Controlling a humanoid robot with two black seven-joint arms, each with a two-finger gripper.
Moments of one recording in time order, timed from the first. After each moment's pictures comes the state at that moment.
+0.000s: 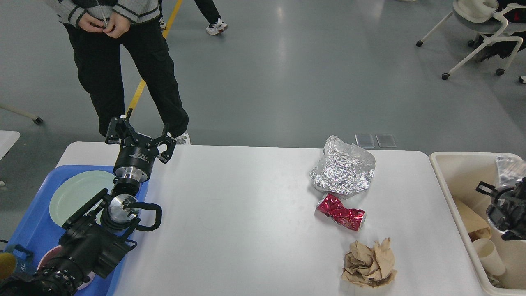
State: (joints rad) left arm -0.59 0.09 -1.07 -0.58 -0.01 -0.38 -0.39; right arm 0.82 -0.39 -1.19 0.17 0.15 0.01 -0.11
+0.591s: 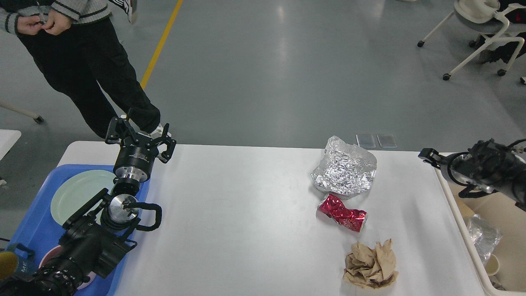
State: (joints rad) left arm -0.59 0.09 -1.07 -0.58 -0.01 -0.38 -0.39; right arm 1.30 -0.37 -1.09 0.66 0.15 0.16 -0.11
